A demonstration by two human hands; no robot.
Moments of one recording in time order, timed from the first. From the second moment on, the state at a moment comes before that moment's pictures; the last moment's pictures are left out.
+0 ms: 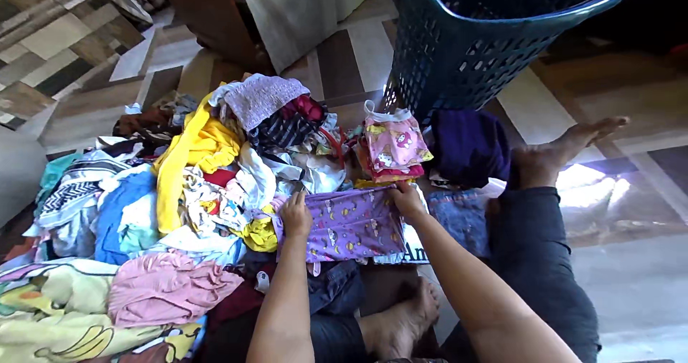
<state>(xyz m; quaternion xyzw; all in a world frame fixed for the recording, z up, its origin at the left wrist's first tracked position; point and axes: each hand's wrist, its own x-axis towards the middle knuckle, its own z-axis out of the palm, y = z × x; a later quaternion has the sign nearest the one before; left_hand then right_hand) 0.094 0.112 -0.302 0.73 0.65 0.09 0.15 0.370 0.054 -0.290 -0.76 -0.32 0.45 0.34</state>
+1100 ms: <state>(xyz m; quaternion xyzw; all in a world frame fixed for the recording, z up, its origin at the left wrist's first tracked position) 0.064 0.032 -0.253 0.74 0.63 0.09 0.19 0.368 -0.016 -0.275 -0.70 -0.41 0.48 0.32</state>
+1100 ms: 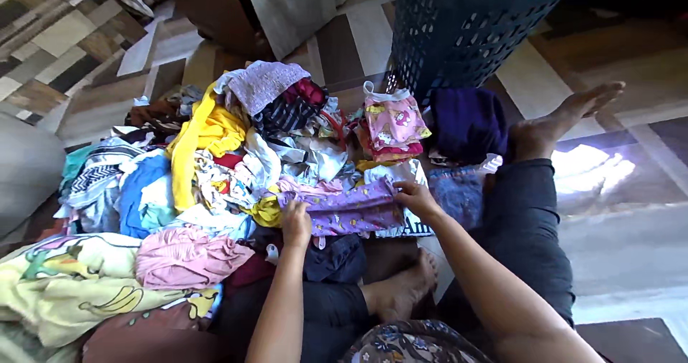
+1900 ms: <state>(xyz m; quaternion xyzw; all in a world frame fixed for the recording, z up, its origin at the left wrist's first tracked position) 0.137 -0.026 -0.289 0.78 0.54 -0.09 0.31 0.285 -0.016 -0.234 -0.75 -0.61 0.20 0.16</state>
